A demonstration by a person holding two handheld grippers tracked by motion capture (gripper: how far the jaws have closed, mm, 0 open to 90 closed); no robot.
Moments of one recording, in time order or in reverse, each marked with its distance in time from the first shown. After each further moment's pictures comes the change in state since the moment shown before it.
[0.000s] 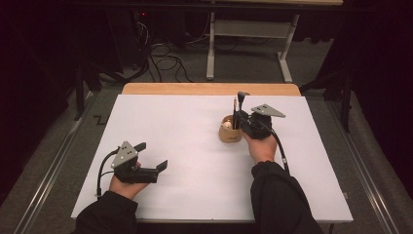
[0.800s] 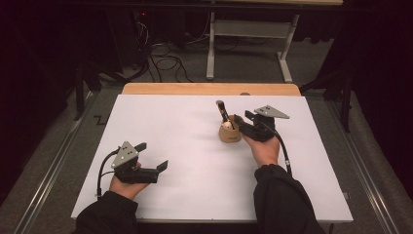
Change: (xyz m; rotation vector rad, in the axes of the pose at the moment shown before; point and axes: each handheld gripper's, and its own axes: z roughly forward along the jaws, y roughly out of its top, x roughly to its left) left arm -0.001 0.000 0.000 0.002 -0.002 0.004; right arm -0.002 0.001 -0.012 0.003 0.025 0.000
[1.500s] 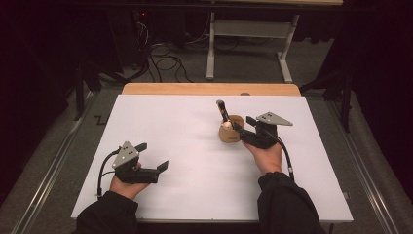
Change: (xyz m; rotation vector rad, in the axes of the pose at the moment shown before) left arm 0.000 0.000 0.001 0.008 -0.001 0.001; right arm 0.005 -0.013 -0.016 0.002 0.054 -0.020
